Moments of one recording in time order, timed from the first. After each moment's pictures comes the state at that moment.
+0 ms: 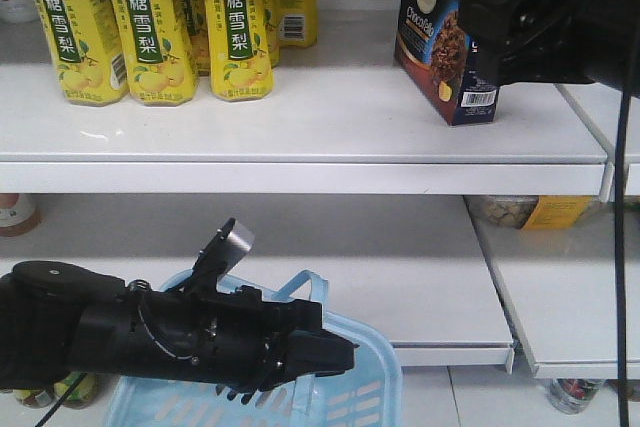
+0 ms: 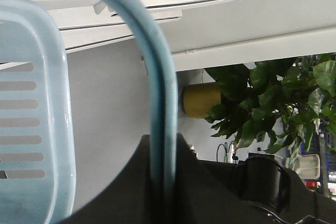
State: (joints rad) left arm -0.57 1.52 -0.72 -1.70 0.72 0.82; right arm 0.29 1.15 -1.09 0.57 0.22 -0.66
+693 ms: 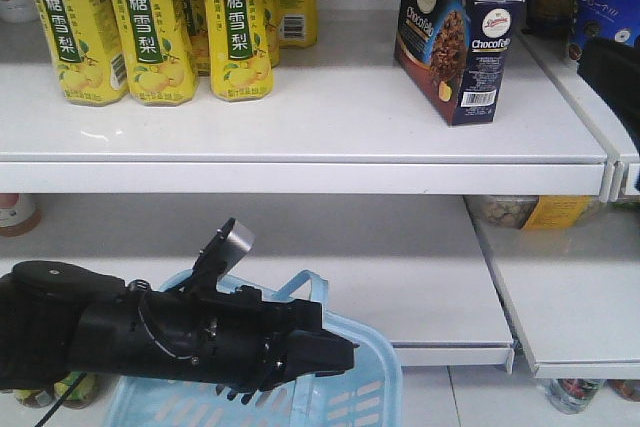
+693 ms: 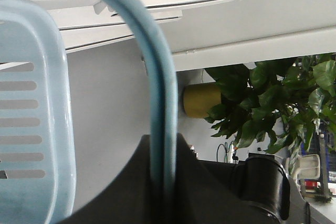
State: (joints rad) left arm -0.57 1.52 -0.72 -1.70 0.72 0.82; right arm 0.29 0.72 -0.88 0.33 0.32 -0.49
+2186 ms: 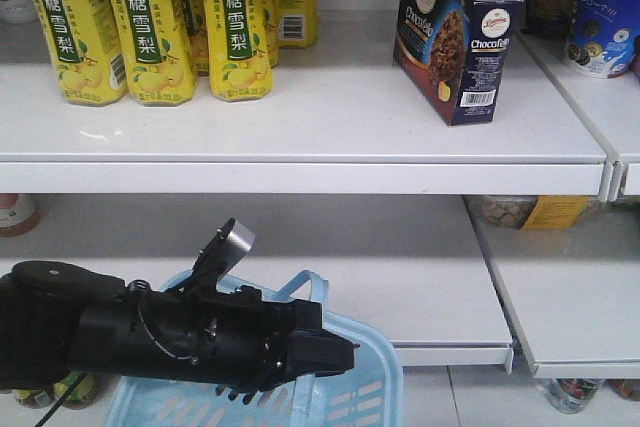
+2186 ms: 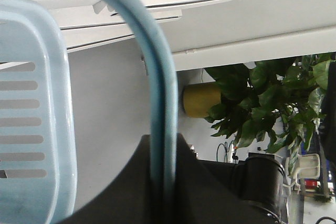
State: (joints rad) left arm -0.57 1.52 -0.72 -1.70 0.72 0.82; right arm 0.29 0.02 -0.19 -0.35 0.36 0.33
